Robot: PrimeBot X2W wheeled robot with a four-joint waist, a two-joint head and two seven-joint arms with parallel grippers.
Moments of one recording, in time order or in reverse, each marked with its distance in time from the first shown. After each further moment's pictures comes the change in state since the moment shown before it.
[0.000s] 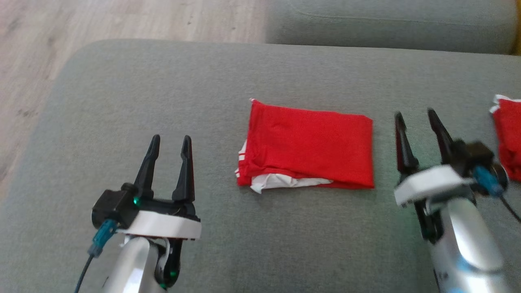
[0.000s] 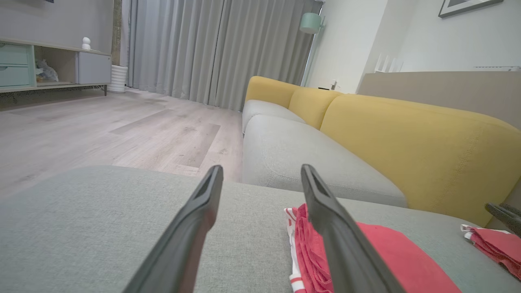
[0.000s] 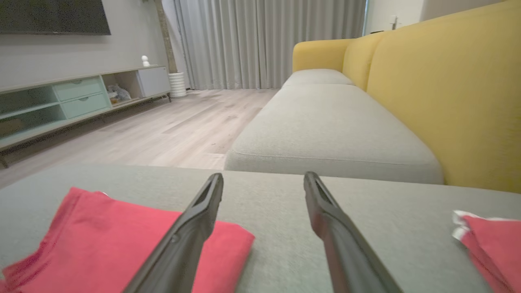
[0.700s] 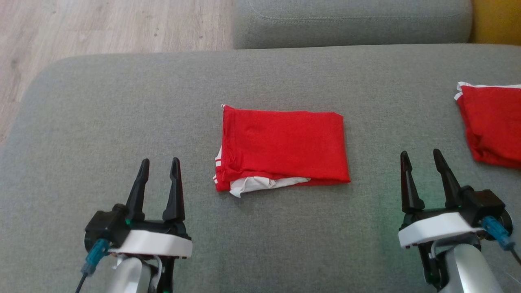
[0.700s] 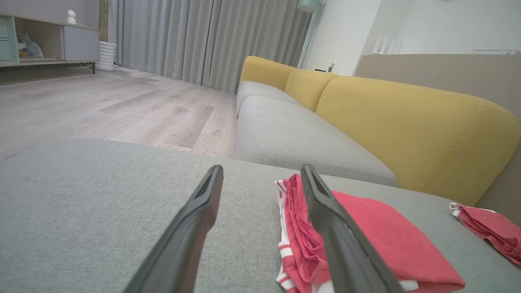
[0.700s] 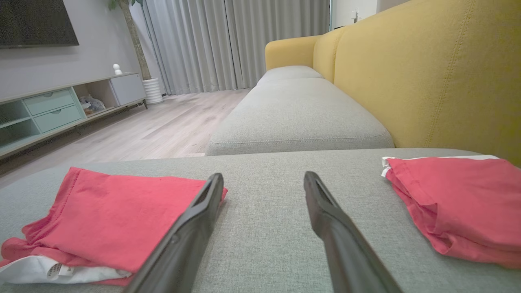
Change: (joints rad) left arm 0.084 0.000 0.052 0.011 -0.001 -0.001 0.000; right arm 0.275 0.025 -0.029 -0.247 0.028 0.000 0.000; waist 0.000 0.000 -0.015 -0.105
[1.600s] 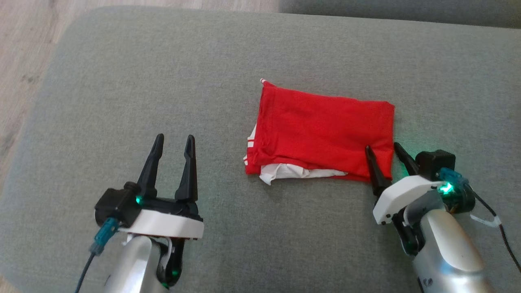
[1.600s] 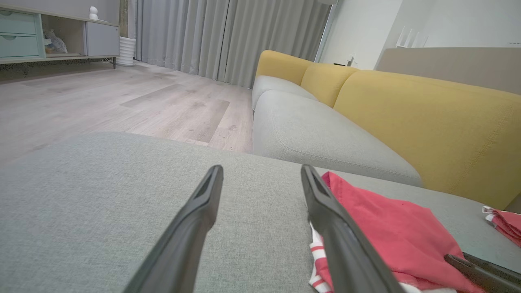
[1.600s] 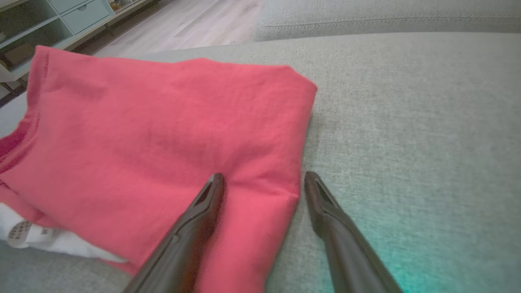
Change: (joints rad) left arm -0.086 0.000 -0.062 -0.009 -0.011 -0.009 0.000; right arm -0.248 -0.002 0.093 0.338 0.035 0.000 0.188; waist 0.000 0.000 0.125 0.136
